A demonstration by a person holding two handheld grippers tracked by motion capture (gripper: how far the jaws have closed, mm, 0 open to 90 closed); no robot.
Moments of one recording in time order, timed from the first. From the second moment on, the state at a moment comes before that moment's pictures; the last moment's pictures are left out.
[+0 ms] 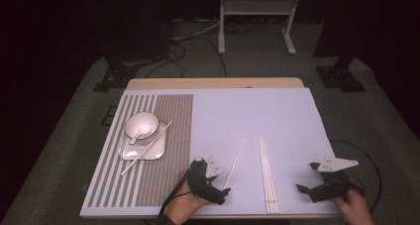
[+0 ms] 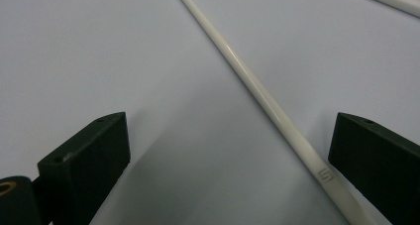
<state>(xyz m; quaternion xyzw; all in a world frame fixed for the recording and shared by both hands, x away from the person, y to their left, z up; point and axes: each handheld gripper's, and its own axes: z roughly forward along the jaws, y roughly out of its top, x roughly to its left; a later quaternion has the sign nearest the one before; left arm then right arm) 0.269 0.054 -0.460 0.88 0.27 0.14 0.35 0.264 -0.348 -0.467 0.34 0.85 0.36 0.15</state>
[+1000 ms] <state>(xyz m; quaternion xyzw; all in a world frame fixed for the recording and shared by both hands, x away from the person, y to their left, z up) 0.278 0.087 -0.459 0.88 0.30 0.15 0.34 0.264 -0.348 -0.467 0.34 0.85 0.36 0.15</state>
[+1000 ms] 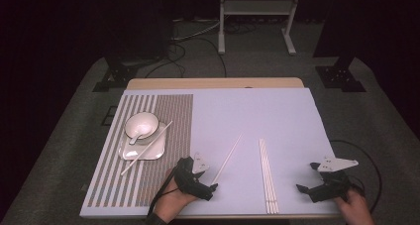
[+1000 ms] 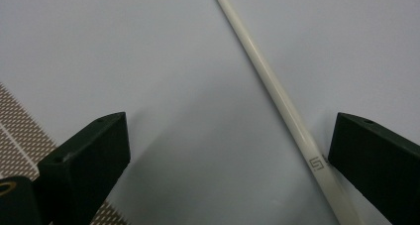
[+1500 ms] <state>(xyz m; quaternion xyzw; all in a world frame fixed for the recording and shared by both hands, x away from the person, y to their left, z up) 0.288 0.107 -0.458 0.87 0.32 0.17 0.34 0.264 -0.348 -0.467 0.34 0.85 0.36 0.15</state>
